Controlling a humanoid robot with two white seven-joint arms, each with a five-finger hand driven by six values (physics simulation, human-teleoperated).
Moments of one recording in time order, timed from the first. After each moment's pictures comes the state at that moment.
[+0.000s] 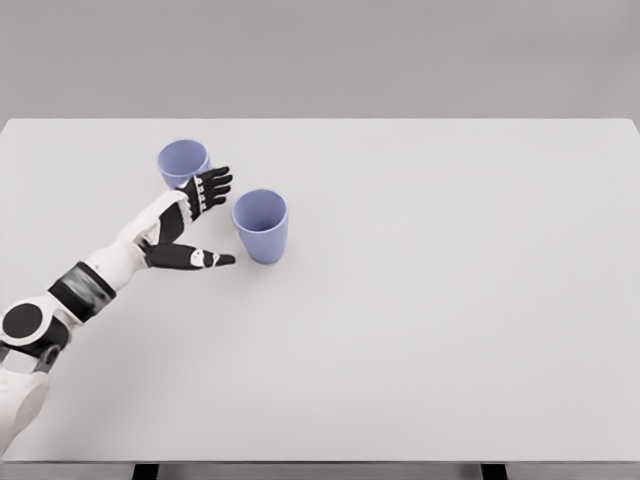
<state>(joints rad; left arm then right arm) -0.16 0.52 -0.31 -1.59 0.48 -0.05 -0.36 0.03 0.00 0.15 0.01 -0.09 -0.07 0.07</state>
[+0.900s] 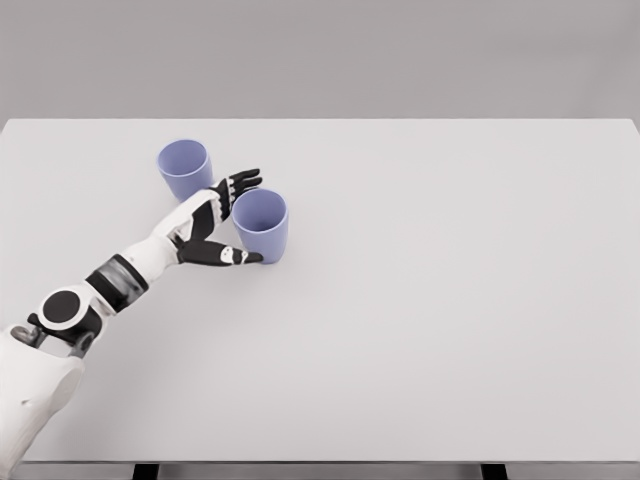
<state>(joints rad) -0.25 0.46 -0.41 -1.49 0.48 -0.05 -0.36 0.03 0.00 0.15 0.01 -0.09 -0.07 0.07</state>
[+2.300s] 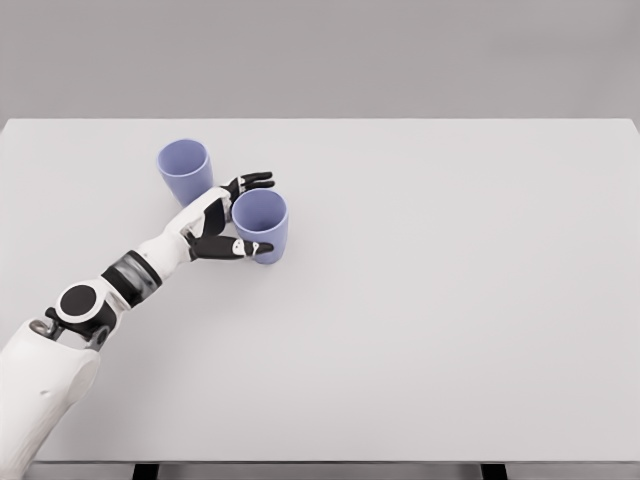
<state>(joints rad) -0.28 0.41 -0.43 -1.43 0.47 -0.05 -0.36 0.03 0.00 0.15 0.01 -0.09 -0.07 0.07</state>
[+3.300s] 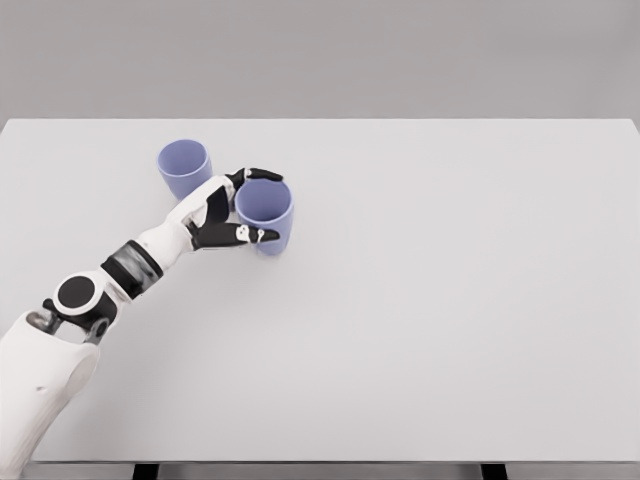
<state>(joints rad) -0.30 0.41 -0.42 -1.50 0.48 -0.01 -0.36 0.03 0.00 0.15 0.01 -0.09 -0.07 0.07</state>
